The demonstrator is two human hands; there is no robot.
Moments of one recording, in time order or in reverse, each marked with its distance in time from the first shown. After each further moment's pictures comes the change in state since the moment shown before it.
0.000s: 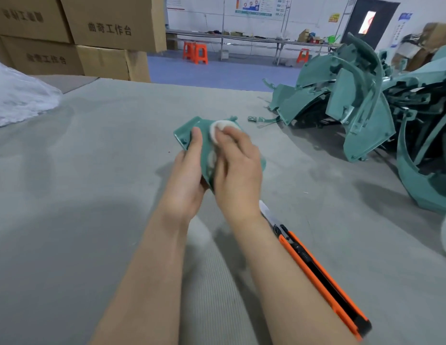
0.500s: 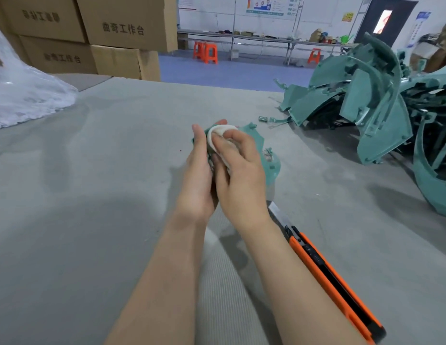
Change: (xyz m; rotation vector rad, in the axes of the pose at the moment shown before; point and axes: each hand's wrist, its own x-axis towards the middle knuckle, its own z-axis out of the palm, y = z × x) left_hand 0.003 -0.005 -0.004 -0.193 0.013 0.011; right_hand -0.009 -0.008 0.002 0.074 -0.123 -0.035
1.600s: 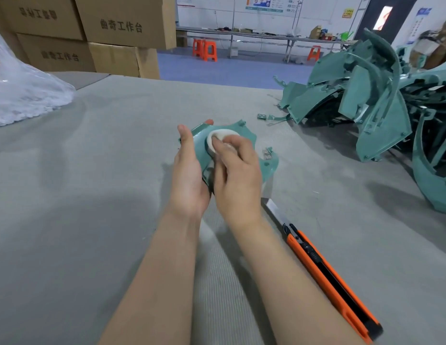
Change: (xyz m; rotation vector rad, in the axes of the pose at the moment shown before) left_hand 0.005 0.002 -0.006 0.060 0.094 0.056; right_hand -0.003 0.008 0.009 -0.062 0.107 -0.015
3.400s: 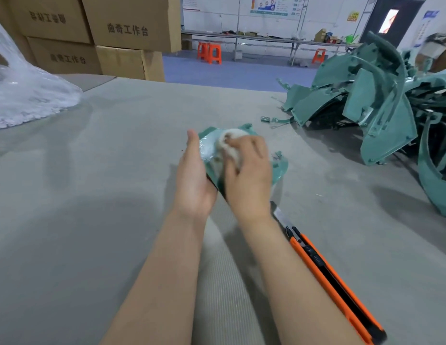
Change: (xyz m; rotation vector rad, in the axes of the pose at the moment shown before) left_hand -0.006 0.004 0.008 -0.050 0.024 -0.087; right_hand 0.012 0.002 -0.010 0.012 -0.022 0.112
